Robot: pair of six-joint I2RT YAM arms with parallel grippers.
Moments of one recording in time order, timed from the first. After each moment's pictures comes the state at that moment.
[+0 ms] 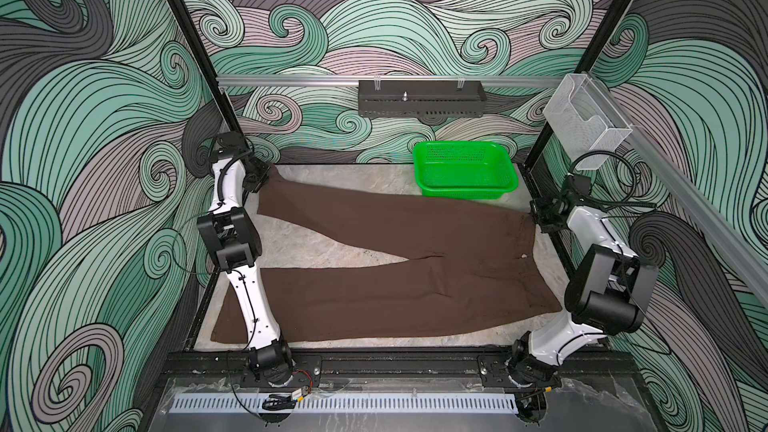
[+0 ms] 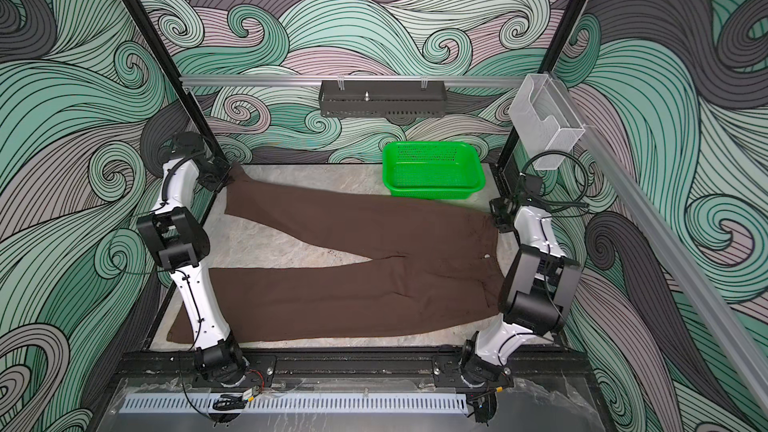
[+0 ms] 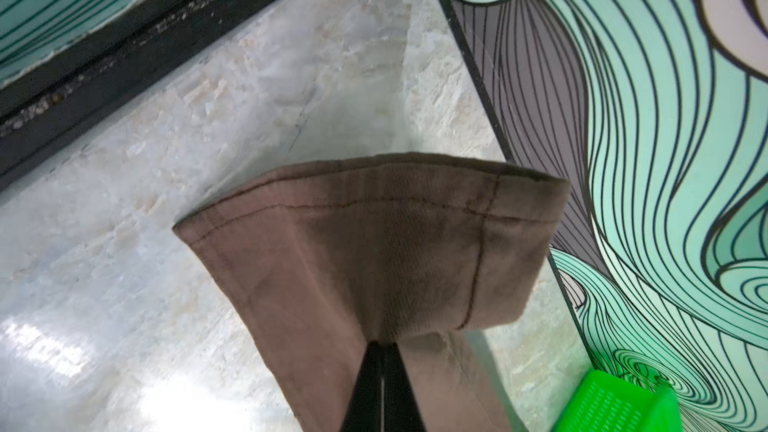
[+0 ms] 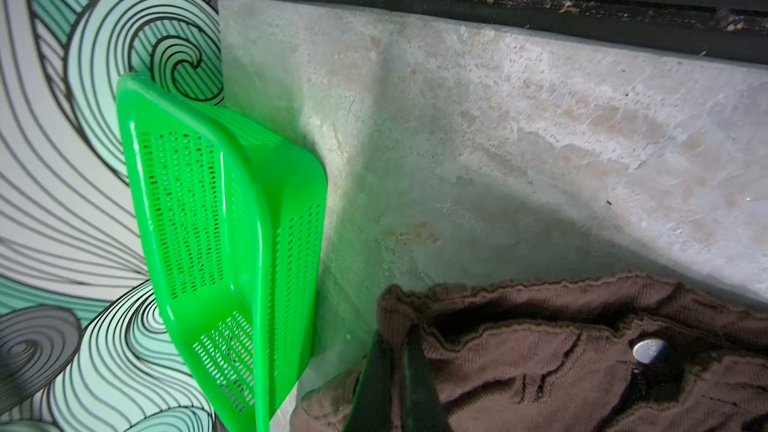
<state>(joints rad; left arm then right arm) 0.35 2.24 2.16 -0.99 0.24 -0.72 -0.38 1.63 1.23 -0.55 -0.20 1.00</state>
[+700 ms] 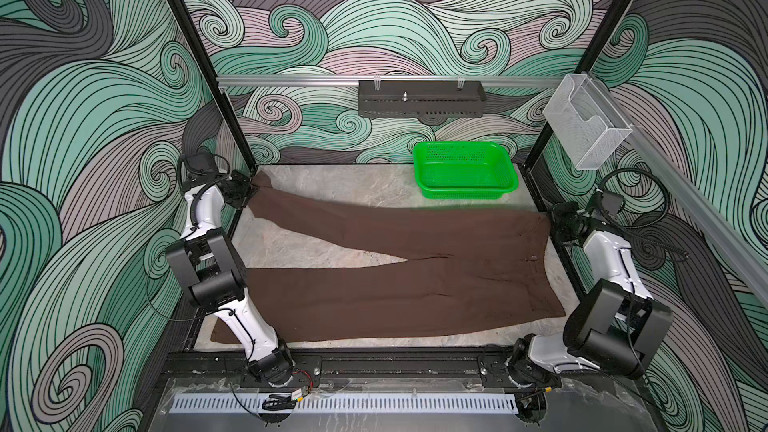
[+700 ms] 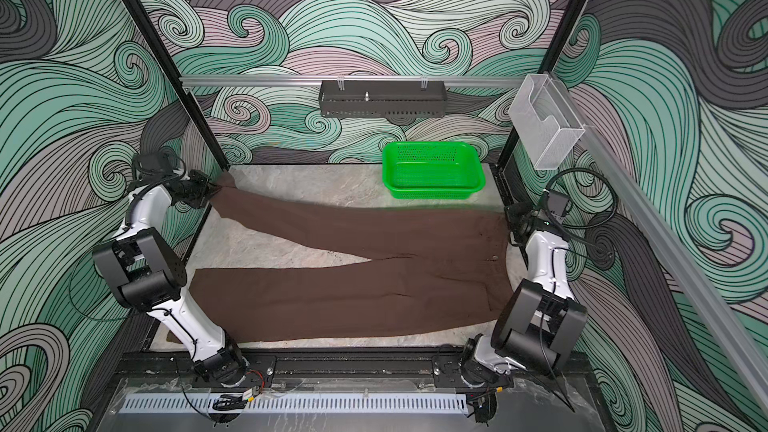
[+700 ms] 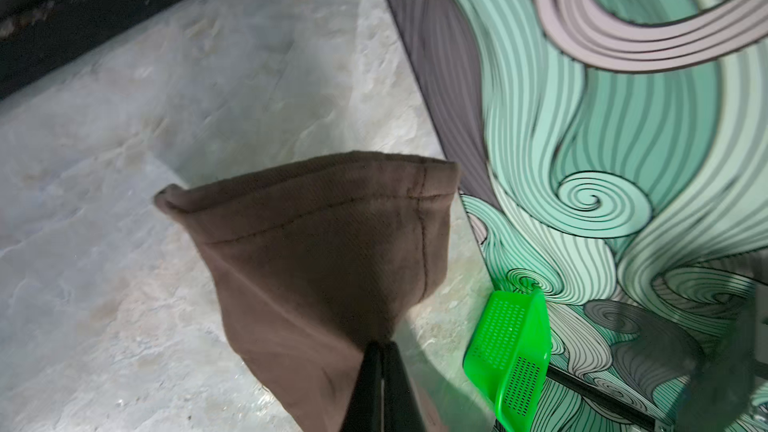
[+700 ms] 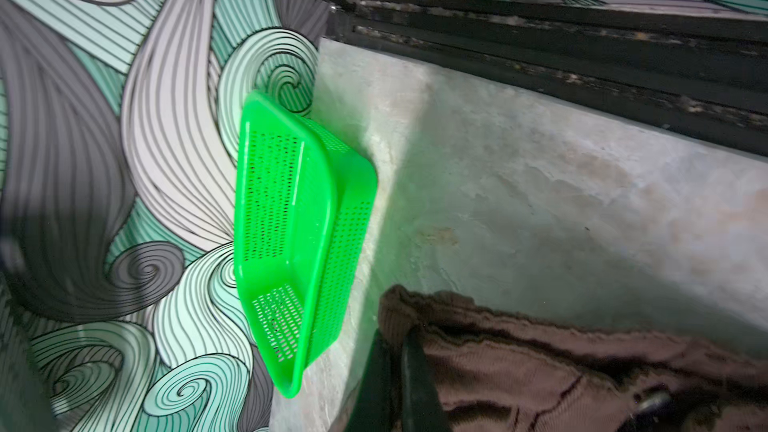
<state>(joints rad) 0.48 1.83 1.66 -0.67 0.55 -0.68 -0.51 1.41 1.07 -0.39 -0.35 0.89</state>
